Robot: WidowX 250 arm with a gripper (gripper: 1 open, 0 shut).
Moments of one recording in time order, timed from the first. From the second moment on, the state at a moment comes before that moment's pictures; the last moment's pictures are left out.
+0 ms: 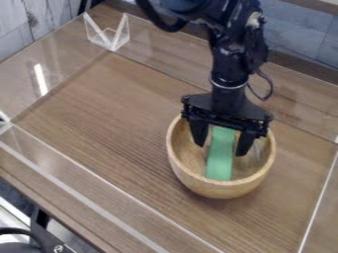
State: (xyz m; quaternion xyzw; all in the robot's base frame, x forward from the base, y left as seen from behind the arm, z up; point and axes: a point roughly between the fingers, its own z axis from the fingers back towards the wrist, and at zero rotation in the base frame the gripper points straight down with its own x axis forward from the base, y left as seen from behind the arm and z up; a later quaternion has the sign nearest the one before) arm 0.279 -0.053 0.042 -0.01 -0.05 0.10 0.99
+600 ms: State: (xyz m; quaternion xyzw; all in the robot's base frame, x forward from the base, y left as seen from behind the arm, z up) arm 0.290 -0.059 0.058 -0.01 -0.06 0.13 0.99
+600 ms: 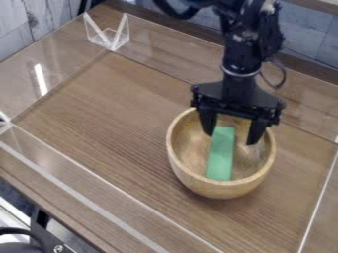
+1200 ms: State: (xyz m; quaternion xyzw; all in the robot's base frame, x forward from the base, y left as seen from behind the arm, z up) arm 0.280 -0.047 0.056 -0.01 -0.06 0.09 0.99
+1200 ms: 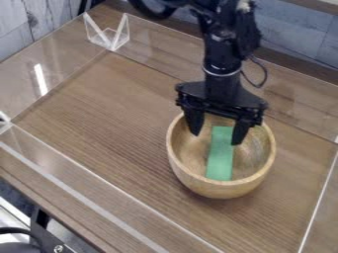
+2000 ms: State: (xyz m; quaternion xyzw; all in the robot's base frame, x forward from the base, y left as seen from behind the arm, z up) arm 0.280 -0.055 0.060 0.00 -0.07 0.17 0.98
